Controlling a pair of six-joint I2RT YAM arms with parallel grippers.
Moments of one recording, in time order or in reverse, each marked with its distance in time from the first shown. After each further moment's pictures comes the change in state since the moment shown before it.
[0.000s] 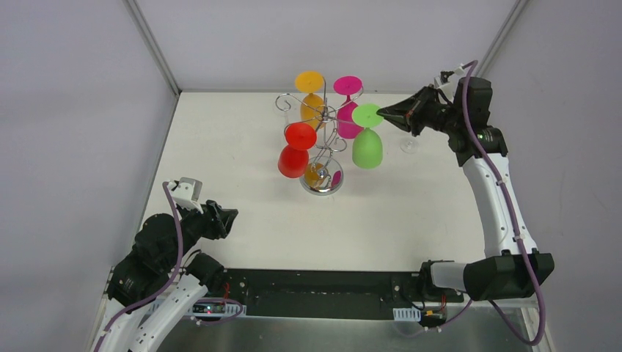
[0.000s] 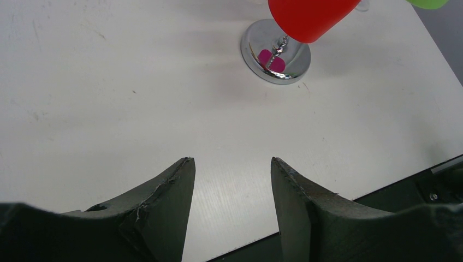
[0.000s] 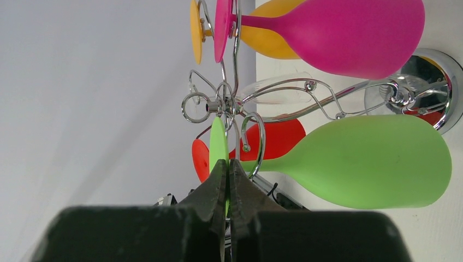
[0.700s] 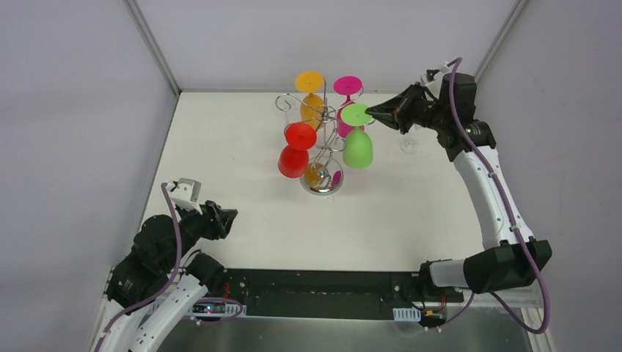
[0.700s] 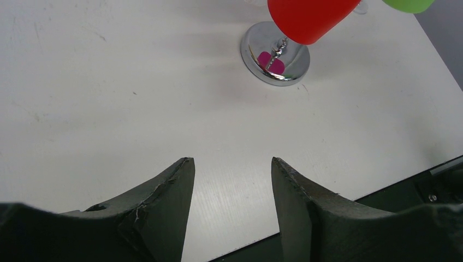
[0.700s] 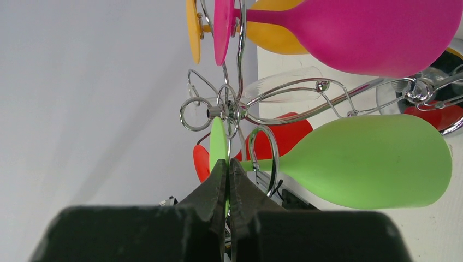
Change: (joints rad) left arm 0.000 -0.009 0.000 0.000 -0.002 0.000; right arm 0.083 0.047 0.026 0.015 0.045 0.039
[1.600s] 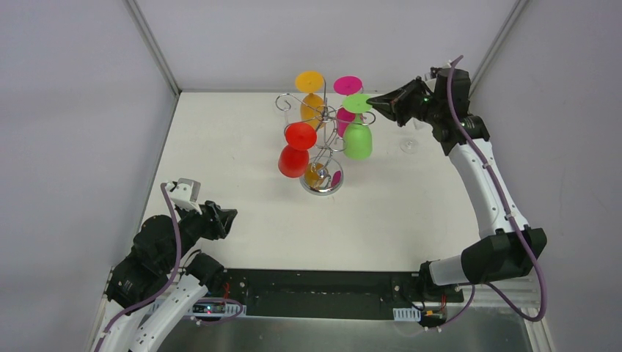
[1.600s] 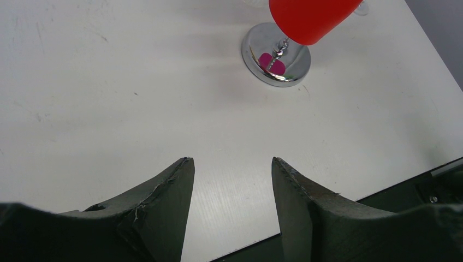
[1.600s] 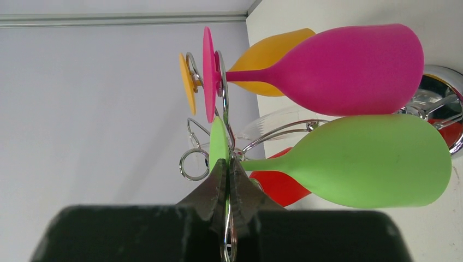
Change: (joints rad) left arm 0.000 -0.003 0.000 0.000 -0.006 0.000; right arm 0.014 0.068 0.031 0.041 0.146 0.096
